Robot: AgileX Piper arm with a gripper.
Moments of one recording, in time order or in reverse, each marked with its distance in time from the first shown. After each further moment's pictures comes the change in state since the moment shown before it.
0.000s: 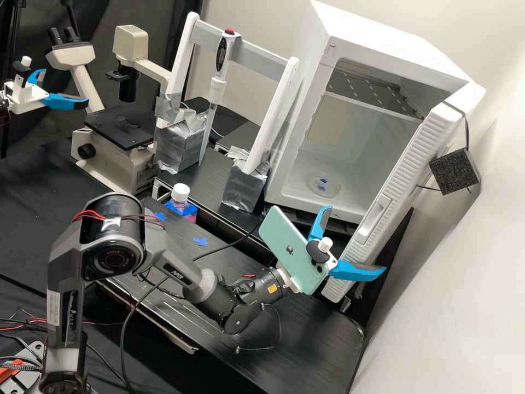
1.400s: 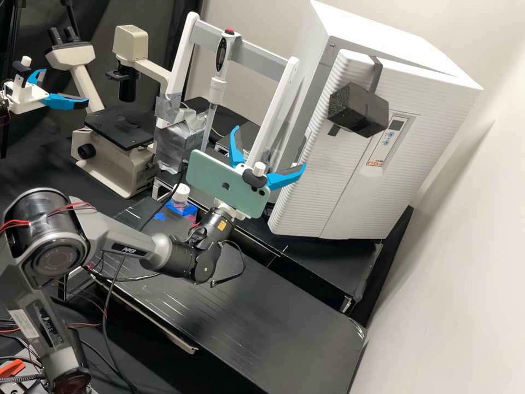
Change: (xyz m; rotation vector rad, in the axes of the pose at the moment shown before) arm -0.029 -0.062 -0.131 0.140 0.436 -0.294
